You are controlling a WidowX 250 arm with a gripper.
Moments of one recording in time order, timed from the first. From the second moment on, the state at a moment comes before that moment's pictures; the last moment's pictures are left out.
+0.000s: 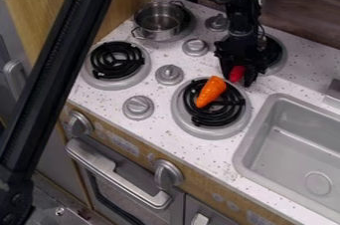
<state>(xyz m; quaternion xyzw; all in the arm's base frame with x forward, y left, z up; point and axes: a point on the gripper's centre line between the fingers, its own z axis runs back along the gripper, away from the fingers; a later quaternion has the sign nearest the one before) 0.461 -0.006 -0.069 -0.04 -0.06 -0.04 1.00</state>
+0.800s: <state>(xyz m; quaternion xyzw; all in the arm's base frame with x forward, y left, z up) 0.452 0.034 -0.006 -0.01 -0.14 -0.05 0.99</state>
